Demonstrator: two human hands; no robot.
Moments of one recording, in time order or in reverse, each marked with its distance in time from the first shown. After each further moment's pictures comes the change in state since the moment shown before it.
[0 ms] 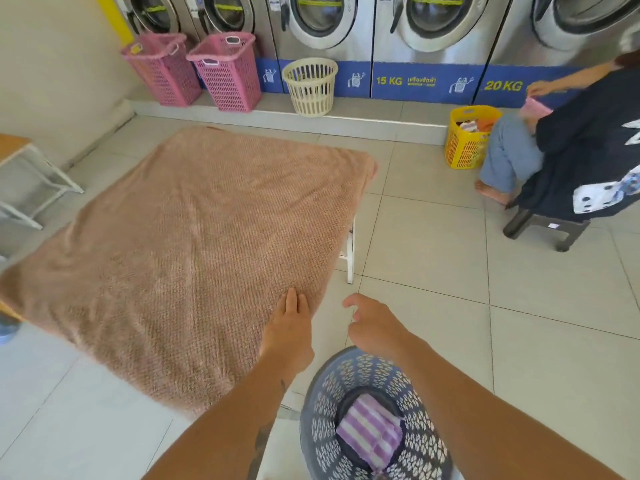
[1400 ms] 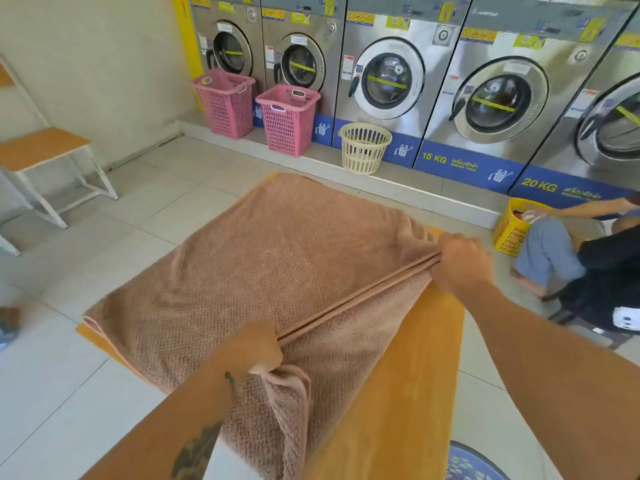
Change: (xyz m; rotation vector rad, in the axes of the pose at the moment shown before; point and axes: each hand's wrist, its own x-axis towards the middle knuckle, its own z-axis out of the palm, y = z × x) left_hand 0.045 -0.326 -0.132 -0.209 -0.228 -0.097; right_hand 0.139 -0.255 -0.001 -0.901 0.798 -0.158
